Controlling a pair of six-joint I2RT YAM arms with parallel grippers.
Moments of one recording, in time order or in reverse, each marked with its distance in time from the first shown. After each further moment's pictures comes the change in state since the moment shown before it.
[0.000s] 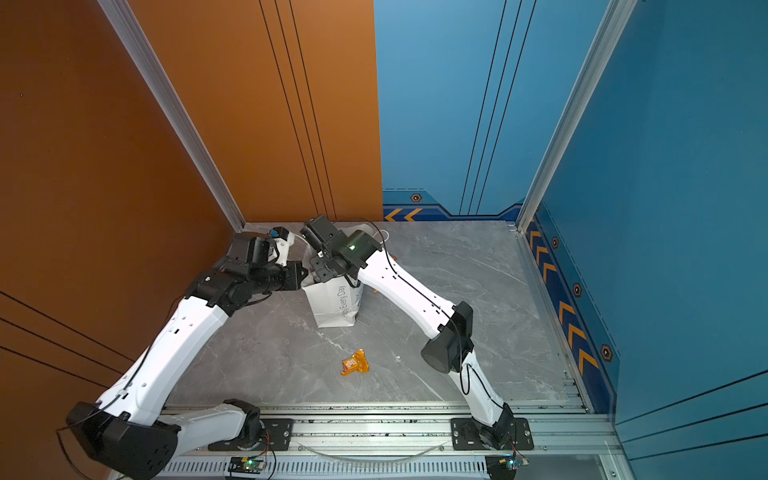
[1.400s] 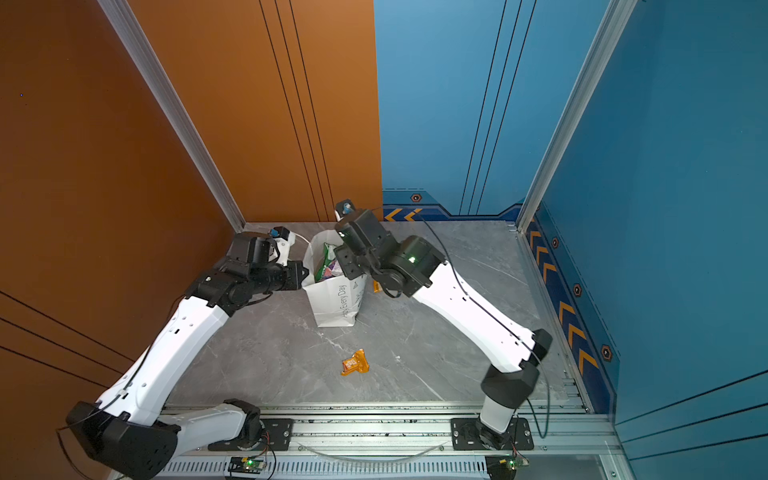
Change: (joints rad) left arm -0.004 0.000 -0.001 0.006 -0.002 0.000; right arm 0.023 -0.526 -0.447 0.147 0.142 0.037
